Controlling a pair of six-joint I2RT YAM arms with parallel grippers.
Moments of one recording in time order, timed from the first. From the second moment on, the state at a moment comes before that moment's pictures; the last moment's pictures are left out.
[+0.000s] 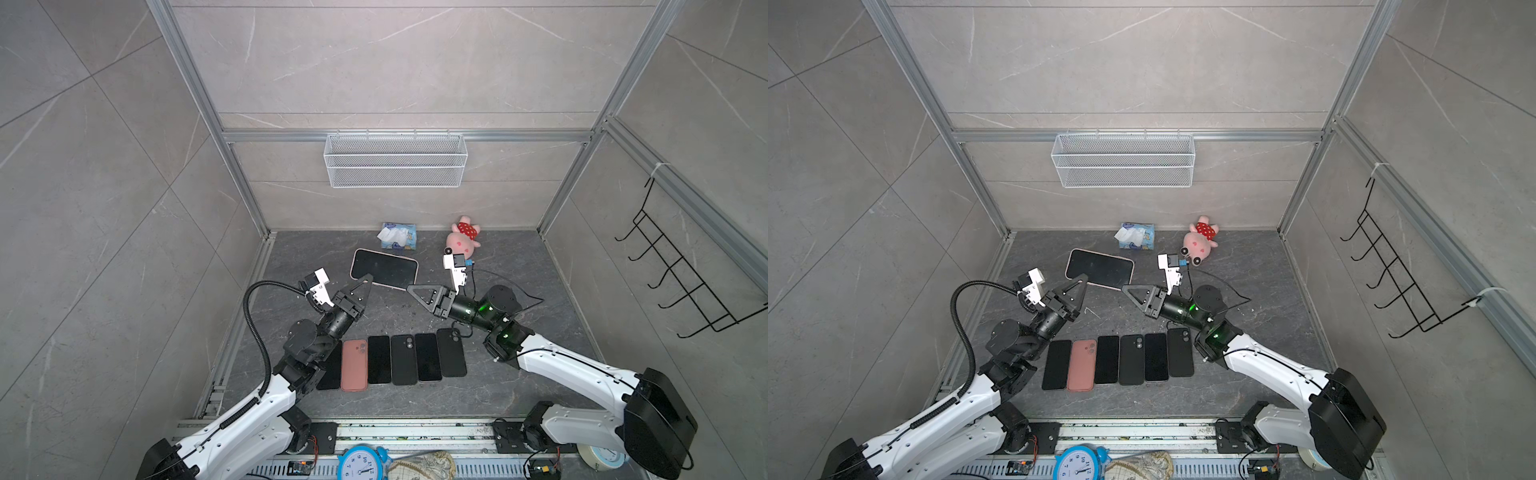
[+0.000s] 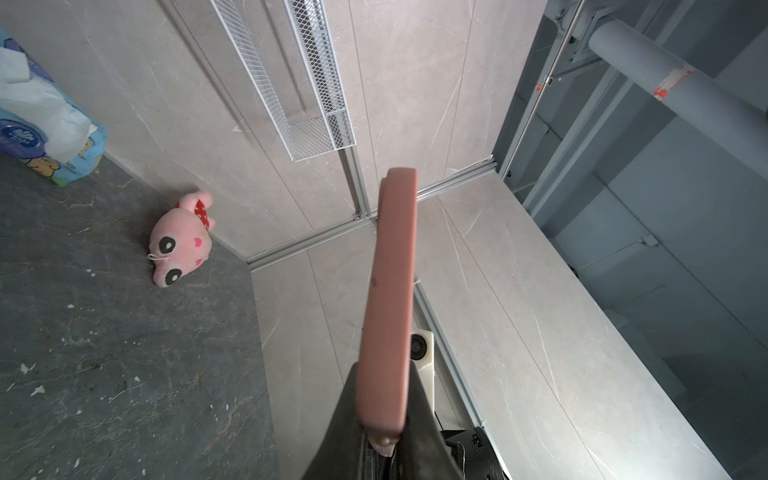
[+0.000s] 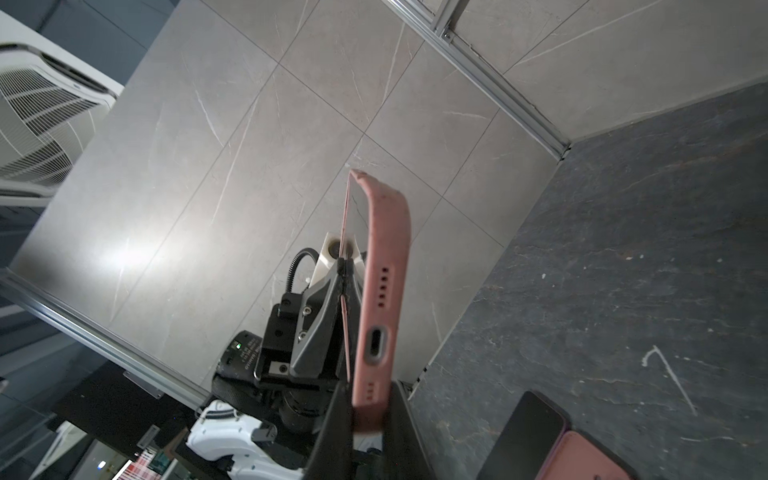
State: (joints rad) left arm -0.67 0.82 0.46 0.65 0.00 -1.26; right arm 0.70 1.22 0.71 0.67 -0.52 0.98
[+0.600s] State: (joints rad) left arm -0.67 0.94 0.66 0.35 0.04 -1.30; right arm 0.70 1.14 0.78 0.23 -0.59 0.43
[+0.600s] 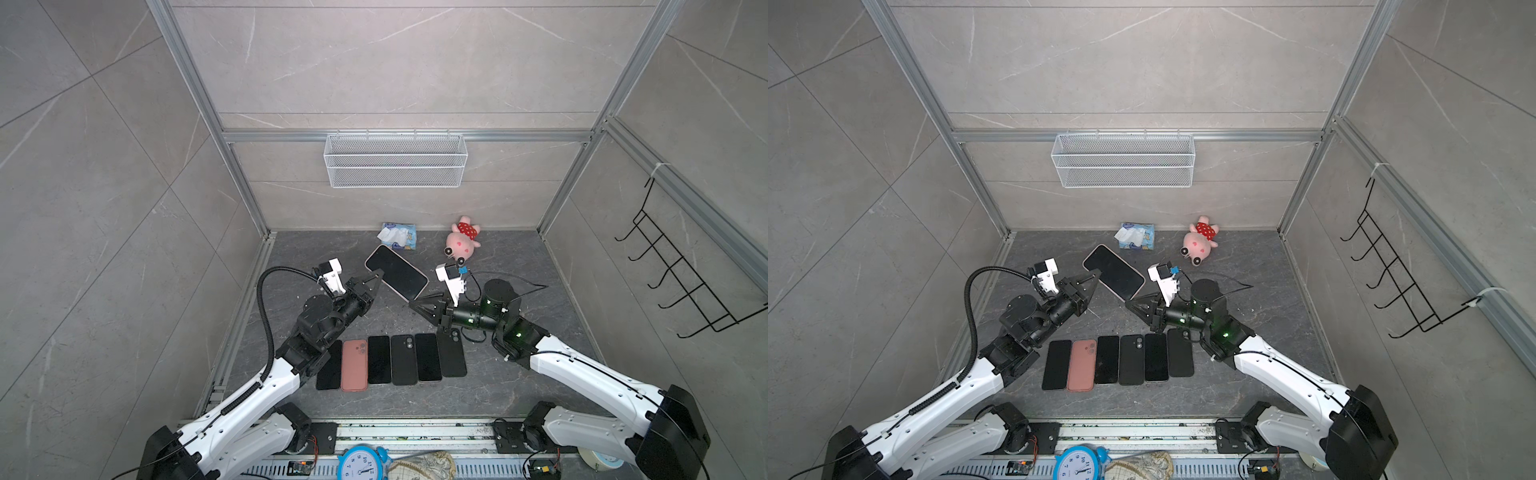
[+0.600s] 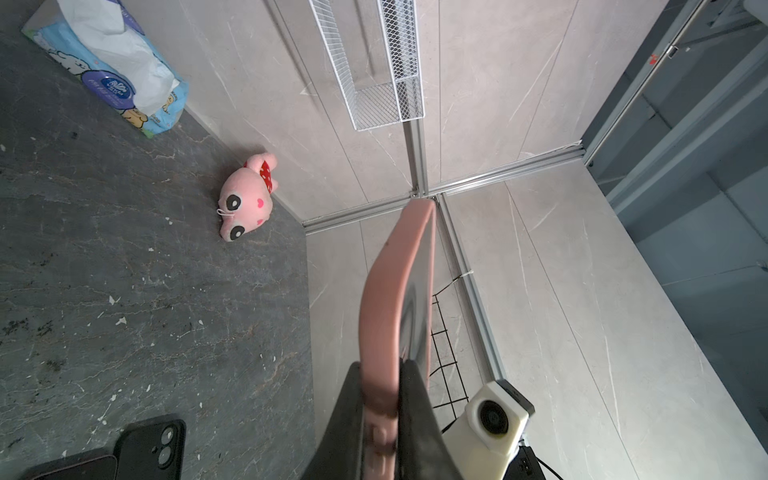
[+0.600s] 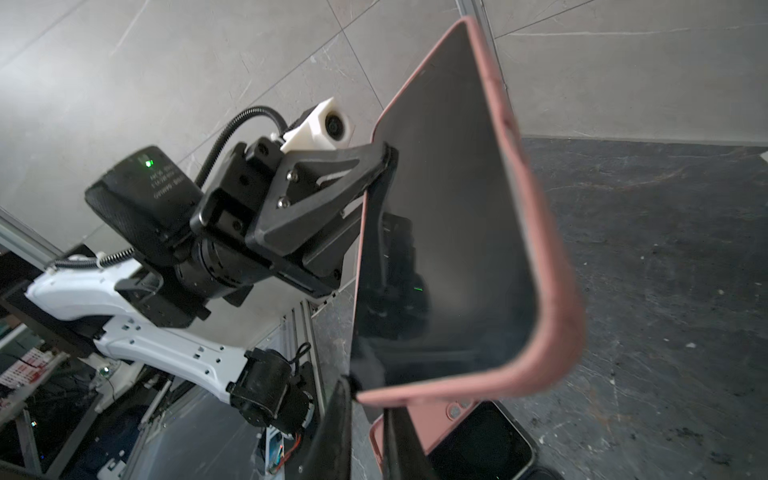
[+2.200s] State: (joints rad) left arm -0.35 1.07 1.05 0.06 1.11 -0.69; right arm 0.71 0.98 0.84 -0.22 -0.53 0.08
